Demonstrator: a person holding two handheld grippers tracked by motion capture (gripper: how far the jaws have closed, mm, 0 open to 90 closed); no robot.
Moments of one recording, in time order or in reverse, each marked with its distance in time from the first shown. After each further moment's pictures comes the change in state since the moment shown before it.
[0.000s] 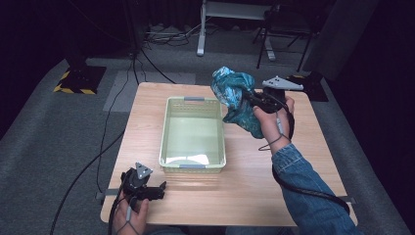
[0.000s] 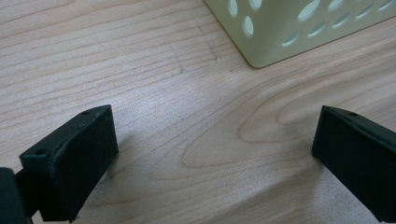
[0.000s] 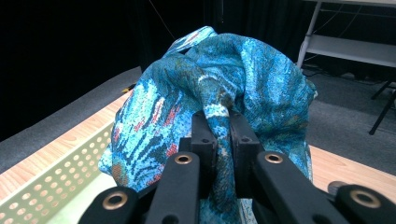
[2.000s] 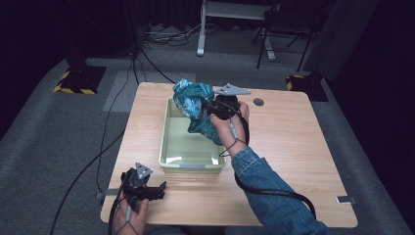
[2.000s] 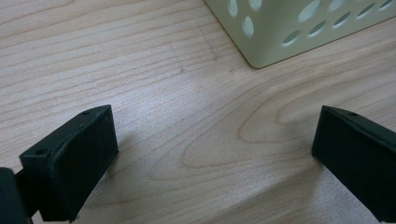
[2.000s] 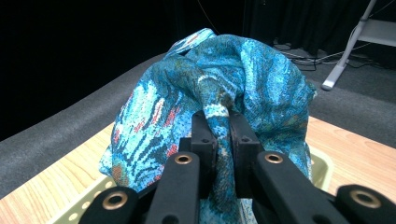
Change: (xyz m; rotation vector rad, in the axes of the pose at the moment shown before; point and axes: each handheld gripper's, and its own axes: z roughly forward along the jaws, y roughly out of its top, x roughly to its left) left arm 0.000 0.000 0.000 0.000 0.000 0.000; right arm 0.090 -0.010 0.068 0.059 0.104 -0.023
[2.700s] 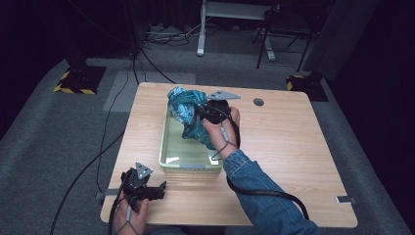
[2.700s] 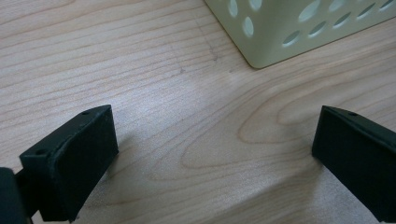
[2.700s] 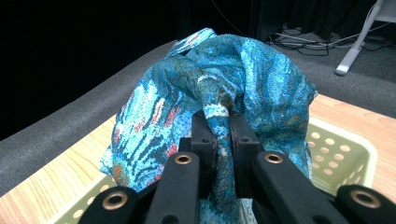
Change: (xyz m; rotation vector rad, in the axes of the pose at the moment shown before) left arm 0.000 0.000 0.000 0.002 0.000 0.000; right arm 0.010 -0.017 0.025 0.044 0.024 0.033
